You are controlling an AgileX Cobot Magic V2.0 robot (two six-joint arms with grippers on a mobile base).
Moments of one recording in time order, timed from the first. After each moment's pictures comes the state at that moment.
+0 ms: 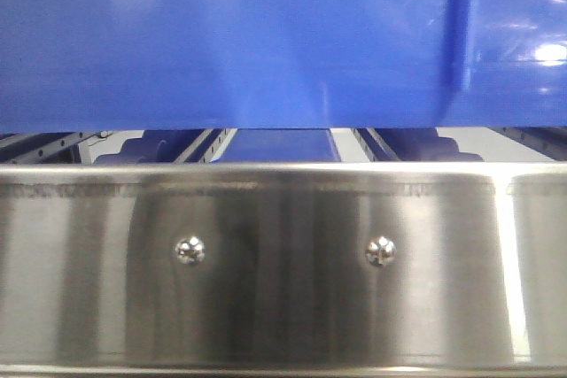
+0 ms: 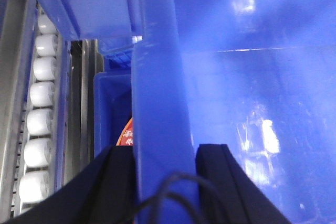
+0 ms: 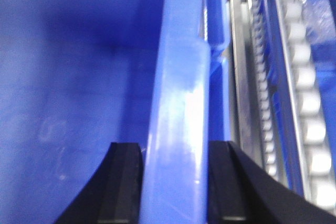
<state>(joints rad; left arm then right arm) -0.04 1.41 -1.58 -0.04 1.14 0.02 0.35 1.36 -1.56 -0.11 1.26 0.24</state>
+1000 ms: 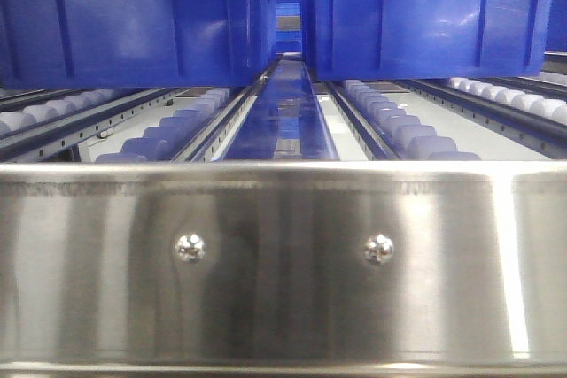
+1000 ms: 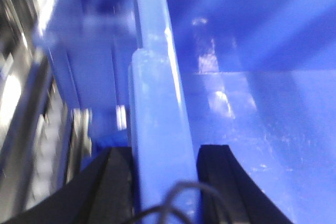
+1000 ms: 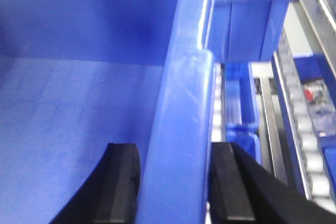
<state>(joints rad) -0.04 0.99 -1.43 -0.08 1.02 0.01 0.35 0.94 -1.40 -0.06 1.08 0.22</state>
